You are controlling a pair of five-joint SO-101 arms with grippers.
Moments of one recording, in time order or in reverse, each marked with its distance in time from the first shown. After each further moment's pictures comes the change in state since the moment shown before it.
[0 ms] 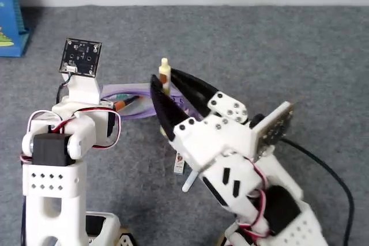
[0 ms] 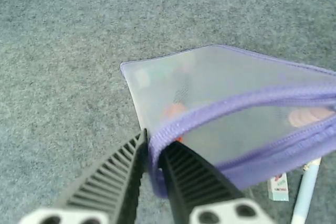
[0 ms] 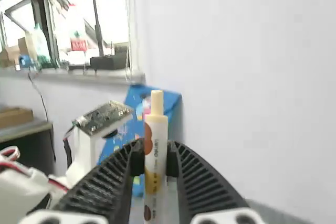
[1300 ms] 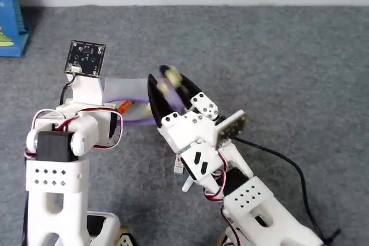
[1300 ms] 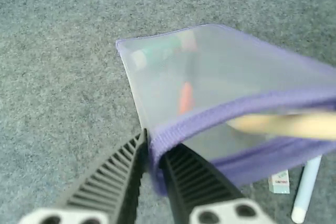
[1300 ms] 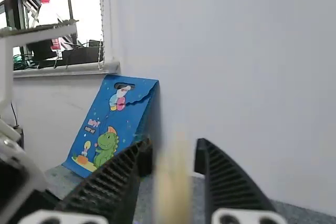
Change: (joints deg) left arm 0.1 0.7 1.7 0.0 0.0; right arm 3.9 15.4 29.2 -46.2 0.4
